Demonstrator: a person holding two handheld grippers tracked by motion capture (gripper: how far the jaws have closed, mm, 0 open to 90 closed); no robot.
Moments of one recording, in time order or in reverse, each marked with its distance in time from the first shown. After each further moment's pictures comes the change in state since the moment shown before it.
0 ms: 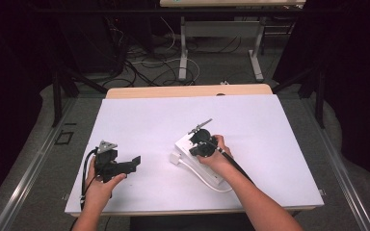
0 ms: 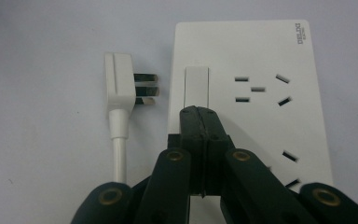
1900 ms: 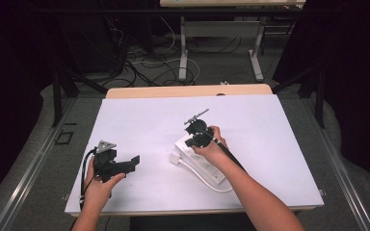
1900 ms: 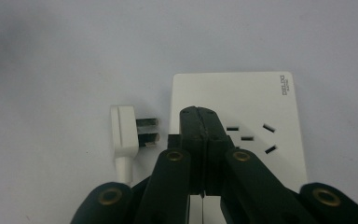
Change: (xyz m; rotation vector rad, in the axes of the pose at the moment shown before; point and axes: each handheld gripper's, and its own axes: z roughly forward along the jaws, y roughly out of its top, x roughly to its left) left arm 0.002 0.000 0.000 -0.004 0.002 -0.011; right arm -0.002 0.031 -0.005 0.003 0.000 0.049
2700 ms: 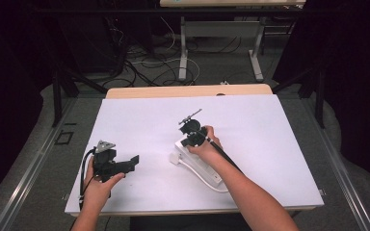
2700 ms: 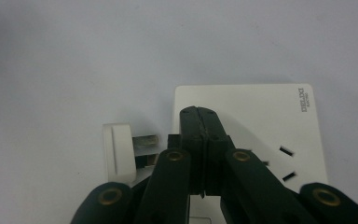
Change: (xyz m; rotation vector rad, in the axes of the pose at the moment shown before) left arm 0.001 0.000 -0.001 -0.011 0.004 -0.002; right arm 0.002 0.009 0.022 0.012 -0.004 -0.020
